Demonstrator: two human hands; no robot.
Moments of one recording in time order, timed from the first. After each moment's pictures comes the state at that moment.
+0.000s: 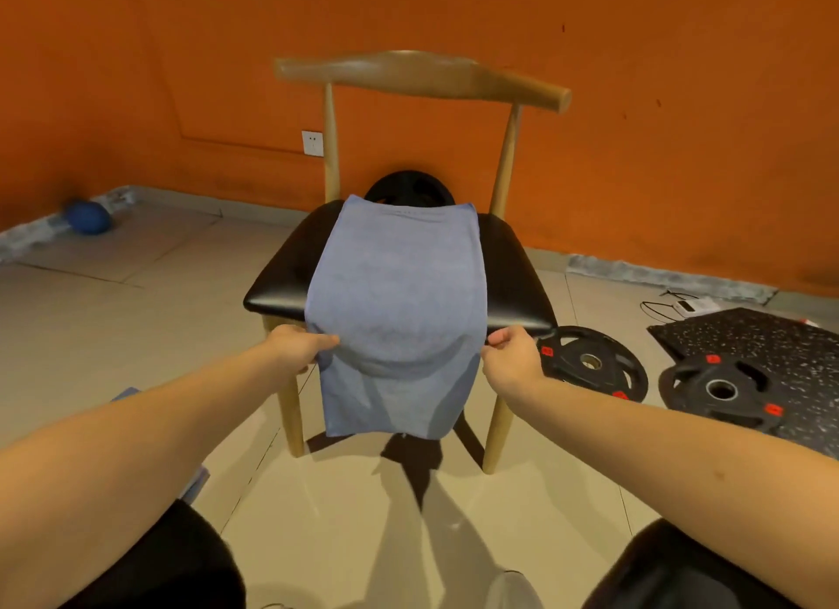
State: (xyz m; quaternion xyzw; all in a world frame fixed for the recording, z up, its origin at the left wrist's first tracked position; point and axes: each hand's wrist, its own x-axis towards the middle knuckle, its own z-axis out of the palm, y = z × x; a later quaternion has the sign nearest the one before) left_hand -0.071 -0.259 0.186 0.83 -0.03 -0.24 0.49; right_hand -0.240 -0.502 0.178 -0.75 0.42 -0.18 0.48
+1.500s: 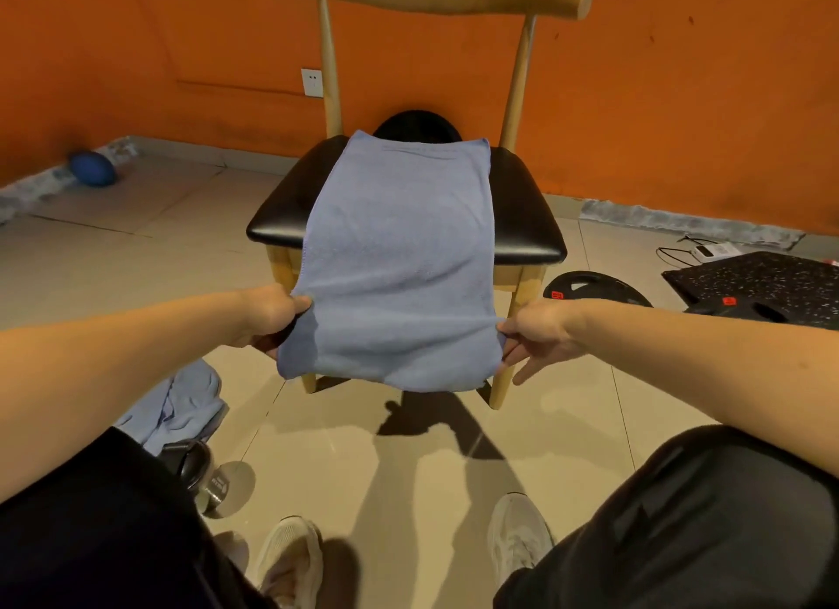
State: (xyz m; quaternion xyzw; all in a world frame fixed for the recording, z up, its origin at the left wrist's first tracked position) left_hand -0.107 -0.209 0.192 0.89 -0.08 -0.34 0.31; right_hand -0.292 -0.521 0.185 -0.71 0.37 0.23 0.55
